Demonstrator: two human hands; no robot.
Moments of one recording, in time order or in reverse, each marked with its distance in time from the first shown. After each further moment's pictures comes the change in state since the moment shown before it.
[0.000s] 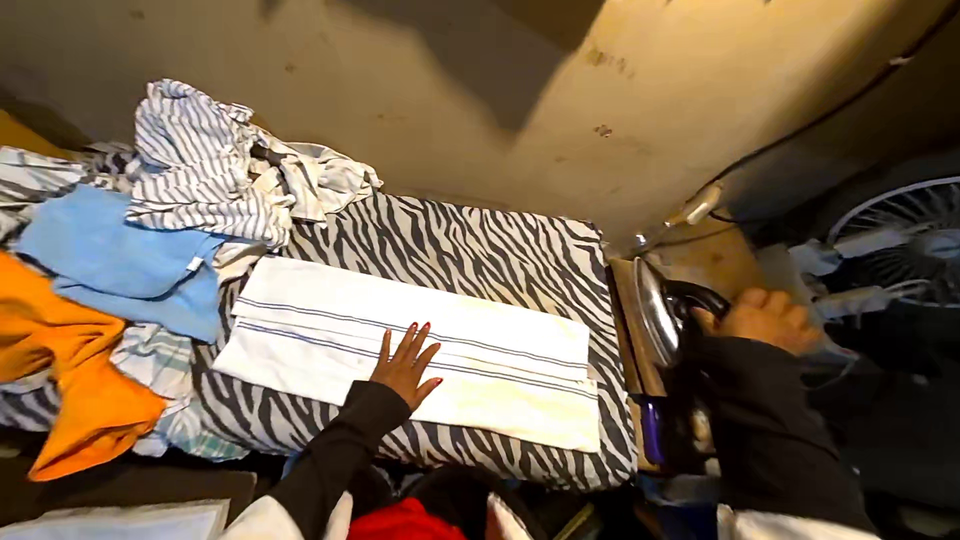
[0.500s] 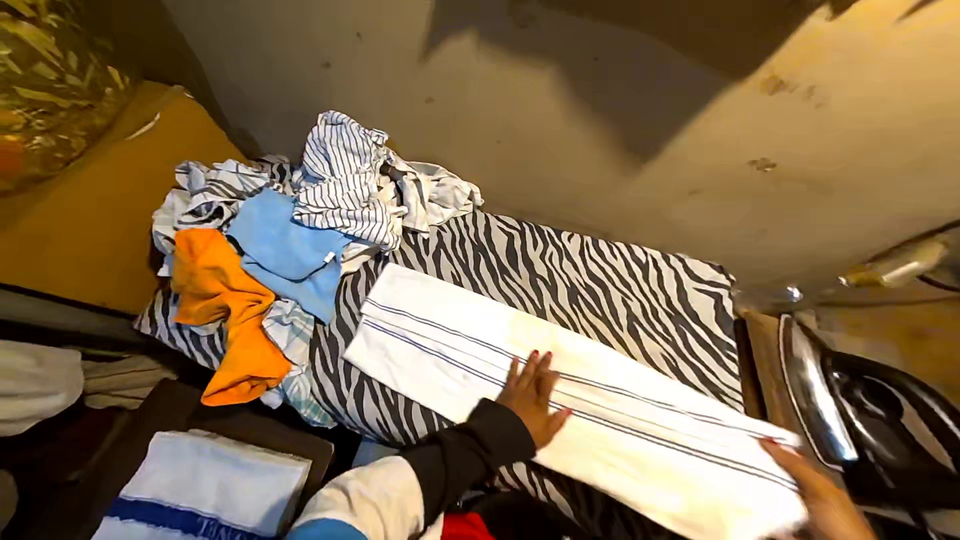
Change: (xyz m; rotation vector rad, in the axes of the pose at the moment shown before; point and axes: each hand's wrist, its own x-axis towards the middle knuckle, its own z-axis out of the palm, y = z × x) left_hand 0.035 0.064 0.019 -0.281 0.099 -0.016; right_hand -0.140 -0.067 0.014 1.231 -0.407 0.287
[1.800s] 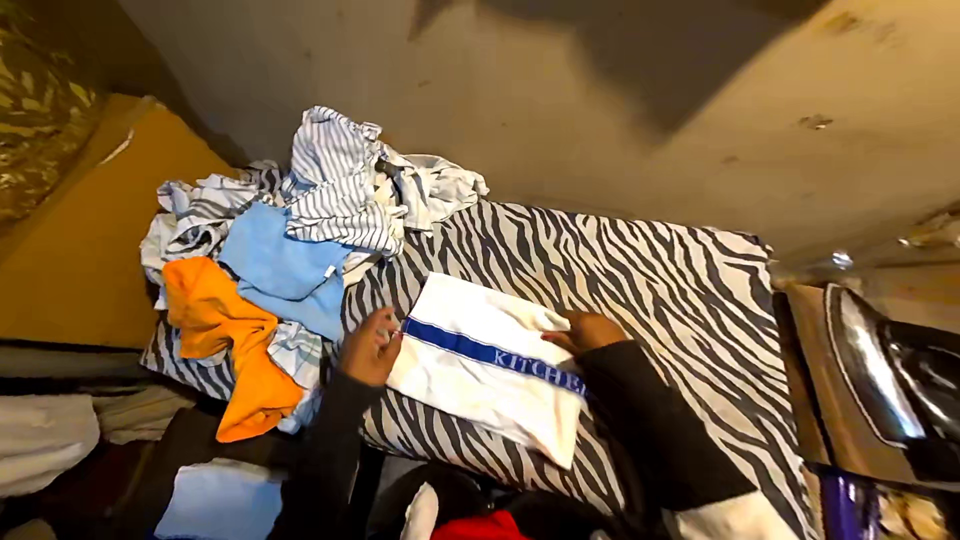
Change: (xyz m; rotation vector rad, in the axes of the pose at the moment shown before) left_hand -0.085 -0.104 -0.222 -0.055 0.258 -0.521; right_hand 0.072 -0.042 0.214 -1.104 -0.612 -0.468
